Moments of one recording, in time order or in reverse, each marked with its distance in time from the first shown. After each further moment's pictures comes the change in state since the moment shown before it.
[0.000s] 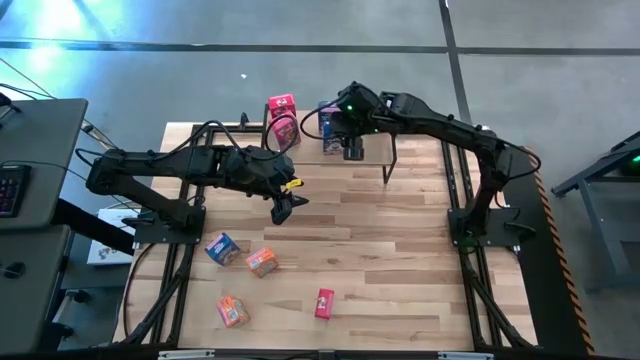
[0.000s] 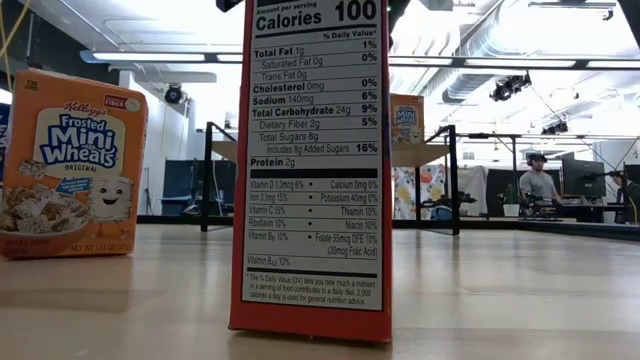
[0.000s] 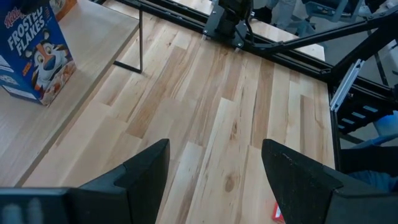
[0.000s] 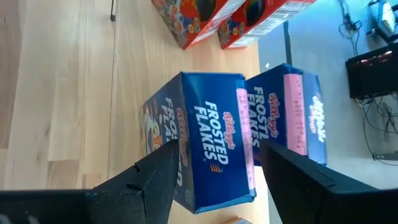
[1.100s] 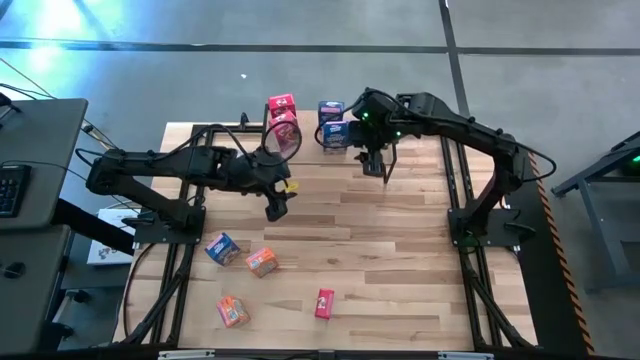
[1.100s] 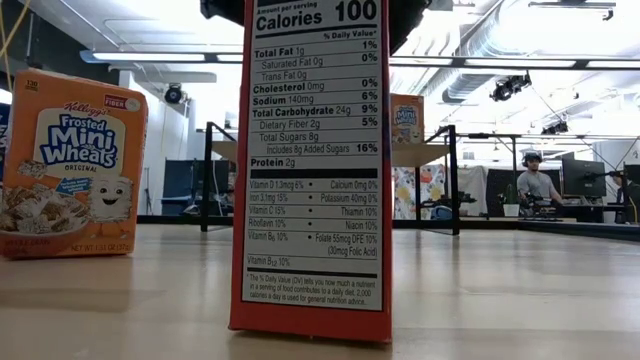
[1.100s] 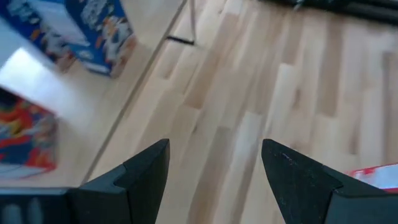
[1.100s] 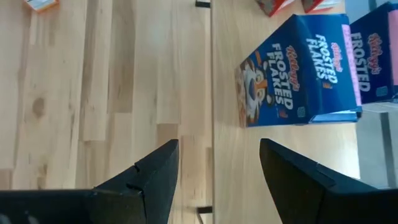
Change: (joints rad) left arm 0.000 0.000 0.000 -0.175 -0.173 0.097; right arm 0.028 -0.102 0.000 -0.277 -0.216 0.176
